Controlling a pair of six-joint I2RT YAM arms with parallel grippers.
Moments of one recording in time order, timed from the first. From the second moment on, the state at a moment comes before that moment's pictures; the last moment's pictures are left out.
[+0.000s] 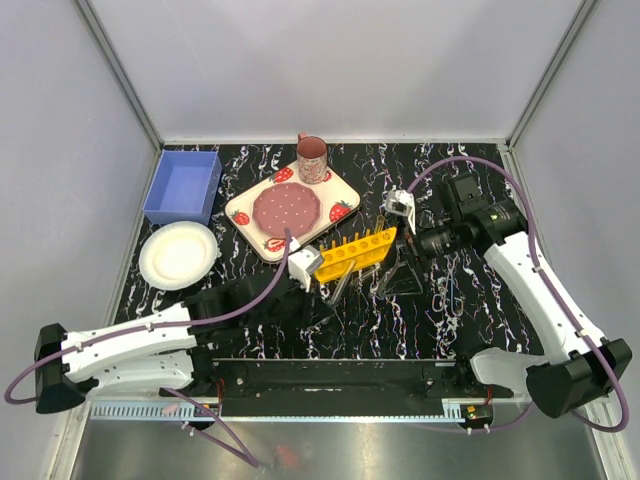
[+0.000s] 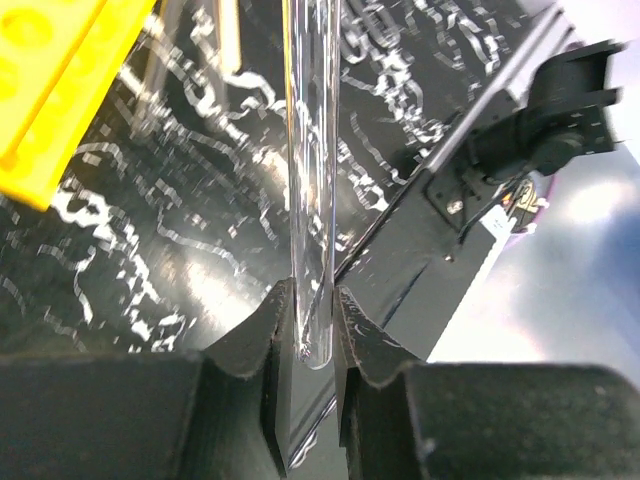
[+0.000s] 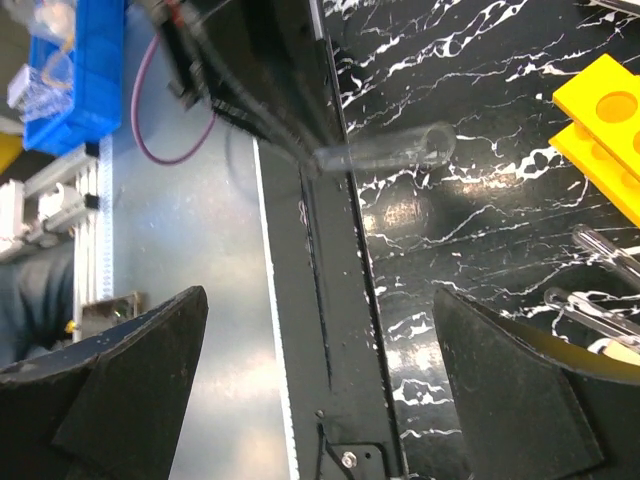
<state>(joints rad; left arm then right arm) -1.16 0.88 0.70 -0.32 -0.05 -0.56 0.37 1.21 1.29 -1.17 -1.06 -0.48</state>
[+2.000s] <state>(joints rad) -1.21 0.55 0.65 -0.50 -0.38 -0.64 0.37 1.44 1.49 -0.87 -0.56 -0.27</state>
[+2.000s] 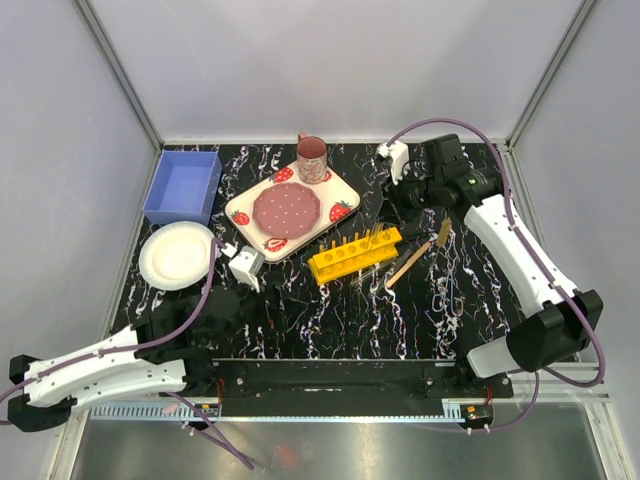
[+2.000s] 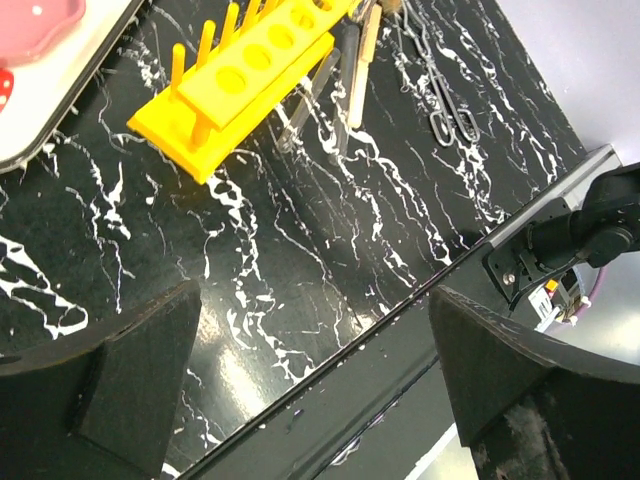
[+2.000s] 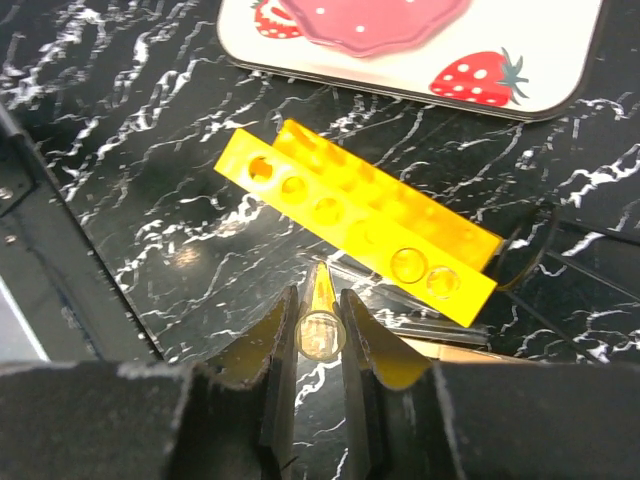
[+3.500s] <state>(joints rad) -1.21 0.47 0.58 -0.56 -0.42 -0.72 0.45 1.57 1.39 -0.66 -0.38 -0.28</state>
